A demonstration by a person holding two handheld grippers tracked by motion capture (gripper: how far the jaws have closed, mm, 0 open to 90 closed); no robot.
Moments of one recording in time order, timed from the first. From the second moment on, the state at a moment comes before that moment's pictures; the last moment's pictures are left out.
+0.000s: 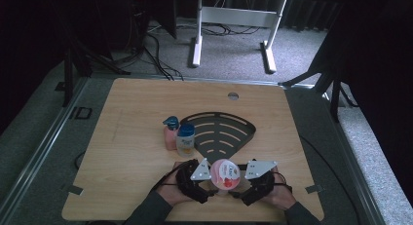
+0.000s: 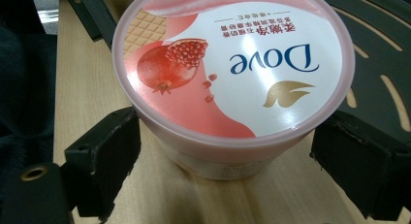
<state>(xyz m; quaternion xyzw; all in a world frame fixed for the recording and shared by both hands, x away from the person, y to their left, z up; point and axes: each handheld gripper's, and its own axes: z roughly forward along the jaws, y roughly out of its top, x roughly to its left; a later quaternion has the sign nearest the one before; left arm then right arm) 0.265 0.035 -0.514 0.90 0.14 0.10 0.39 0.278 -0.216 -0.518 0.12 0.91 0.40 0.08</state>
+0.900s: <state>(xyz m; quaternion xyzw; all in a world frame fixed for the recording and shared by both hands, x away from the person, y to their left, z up) 0.284 0.030 -0.506 0.90 0.15 0.11 0.39 0.301 -0.218 -0.510 0.12 0.90 0.40 0.08</state>
